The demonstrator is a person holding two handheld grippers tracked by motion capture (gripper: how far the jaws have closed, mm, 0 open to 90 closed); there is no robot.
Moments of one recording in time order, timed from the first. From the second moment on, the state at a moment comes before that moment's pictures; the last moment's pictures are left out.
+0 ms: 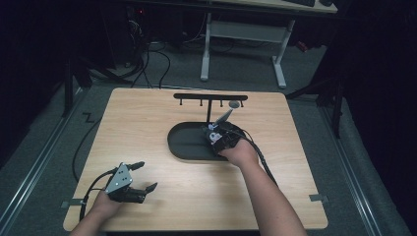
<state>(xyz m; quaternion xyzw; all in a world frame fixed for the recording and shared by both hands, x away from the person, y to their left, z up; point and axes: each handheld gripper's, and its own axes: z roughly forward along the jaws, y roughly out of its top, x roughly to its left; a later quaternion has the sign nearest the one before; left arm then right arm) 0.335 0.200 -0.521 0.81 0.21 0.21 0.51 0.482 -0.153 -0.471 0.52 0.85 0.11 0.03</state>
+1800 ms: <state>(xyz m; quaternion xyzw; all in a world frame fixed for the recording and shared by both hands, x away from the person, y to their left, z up) 0.338 0.196 -0.521 0.81 0.21 0.21 0.50 0.445 -0.184 -0.449 0.53 0.82 0.20 0.07</state>
